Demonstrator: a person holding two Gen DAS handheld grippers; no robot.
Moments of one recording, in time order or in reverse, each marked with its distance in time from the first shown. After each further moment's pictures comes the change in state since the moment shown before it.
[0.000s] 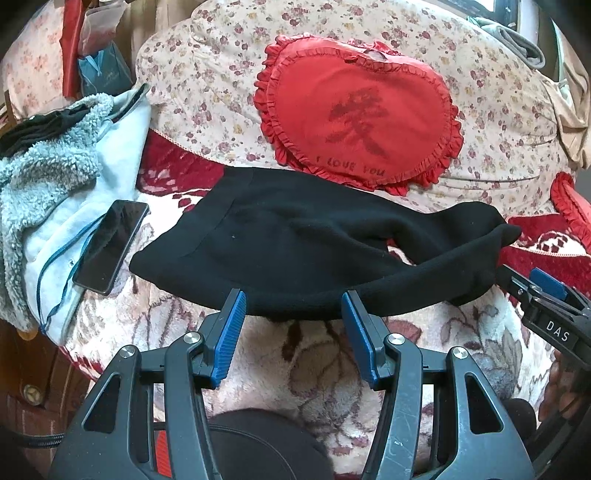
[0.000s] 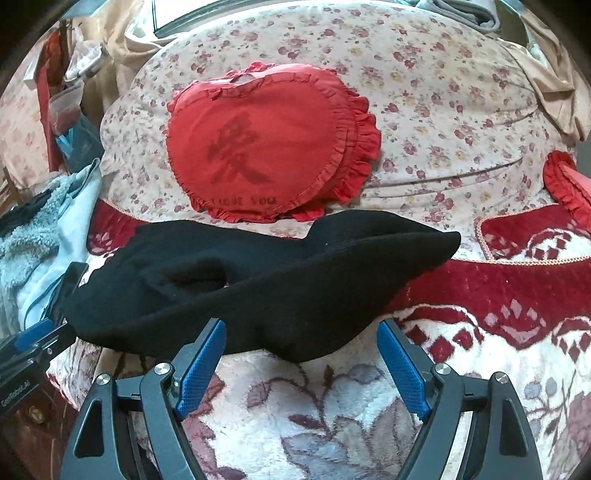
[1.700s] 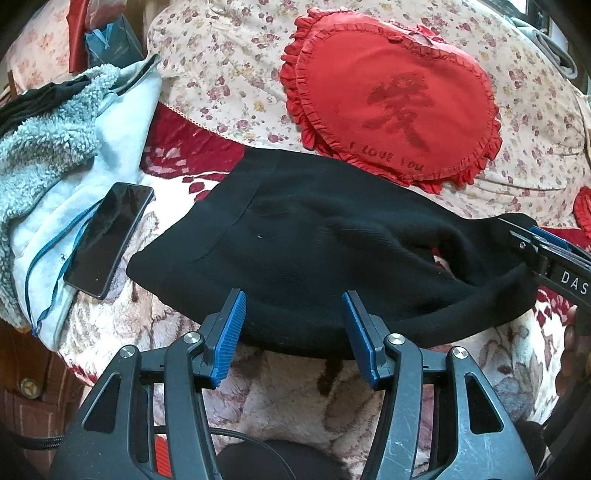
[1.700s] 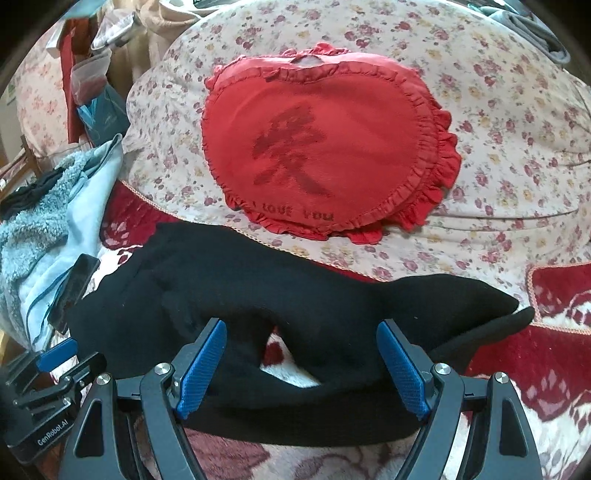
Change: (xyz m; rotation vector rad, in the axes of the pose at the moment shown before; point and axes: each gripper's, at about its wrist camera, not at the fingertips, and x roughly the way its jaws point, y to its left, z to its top) left arm 0.051 0.030 0.017 -0.061 0.077 0.039; right arm 0.061 0.057 0.057 -0.120 0.055 0.076
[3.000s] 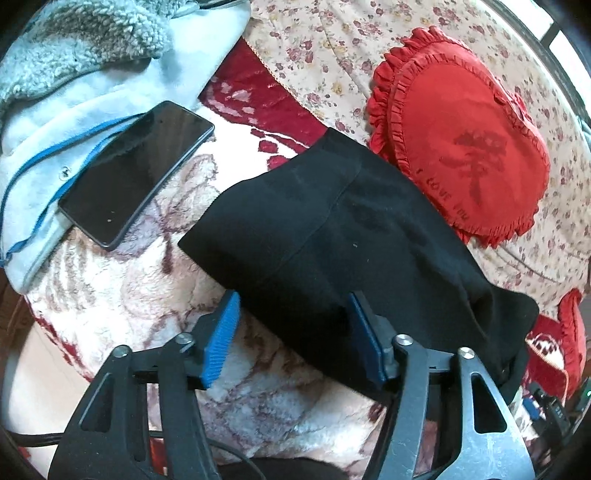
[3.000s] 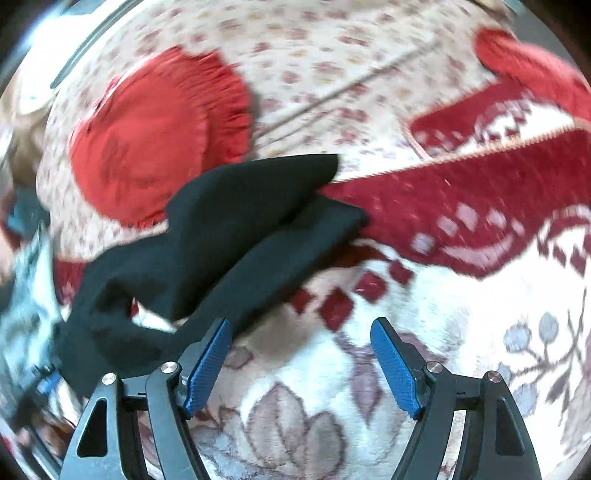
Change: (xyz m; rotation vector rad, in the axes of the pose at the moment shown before) left arm 0.034 0.090 0.000 -0.361 0.085 -0.102; right arm -0.042 -0.178 -0.113 0.539 0.084 -0.058
